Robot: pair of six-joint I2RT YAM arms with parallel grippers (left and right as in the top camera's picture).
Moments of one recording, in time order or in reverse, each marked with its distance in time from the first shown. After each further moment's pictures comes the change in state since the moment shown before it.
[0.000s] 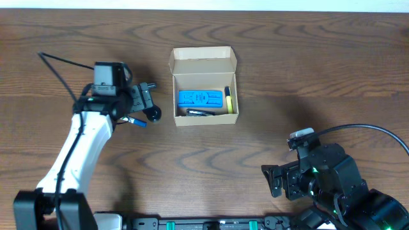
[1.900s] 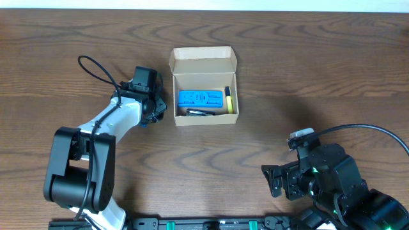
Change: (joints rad) left arm -0.141 0.324 0.003 0.135 -0.083 -0.455; right arm 0.000 0.000 0.000 0.000 0.000 0.000
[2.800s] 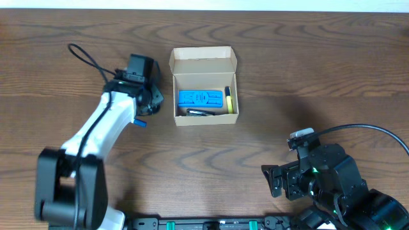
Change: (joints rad) left arm -0.004 -0.148 0.133 -0.199 -0.037 0.089; right arm 0.000 0.000 0.000 0.000 0.000 0.000
